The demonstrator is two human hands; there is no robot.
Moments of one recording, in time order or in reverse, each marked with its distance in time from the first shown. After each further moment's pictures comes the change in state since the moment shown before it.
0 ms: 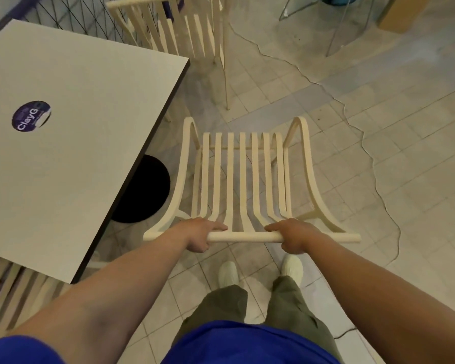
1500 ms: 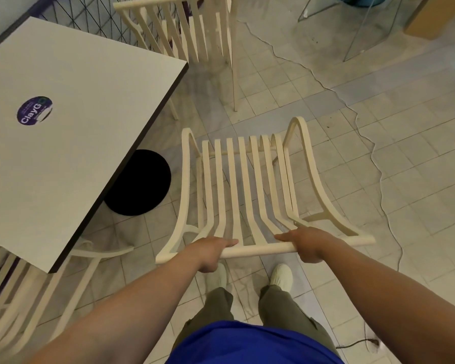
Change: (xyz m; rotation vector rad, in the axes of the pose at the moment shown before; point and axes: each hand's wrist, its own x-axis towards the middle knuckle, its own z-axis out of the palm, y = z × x) left_hand 0.024 0.110 0.016 -0.187 0.020 -0.073; right_hand -0.002 0.114 -0.024 -0.200 -0.102 -0.111
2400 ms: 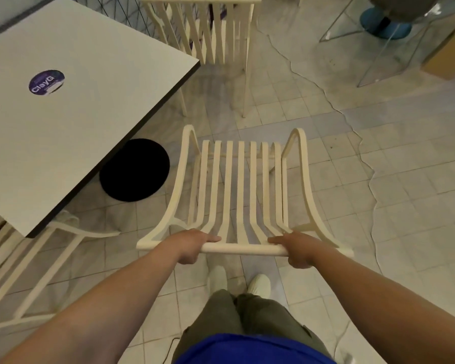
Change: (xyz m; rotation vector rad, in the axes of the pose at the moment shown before) left_hand 0.008 0.016 0.011 -0.051 0.121 -0.087; right_hand -0.012 0.042 -0.010 -0.003 -0.022 -0.035
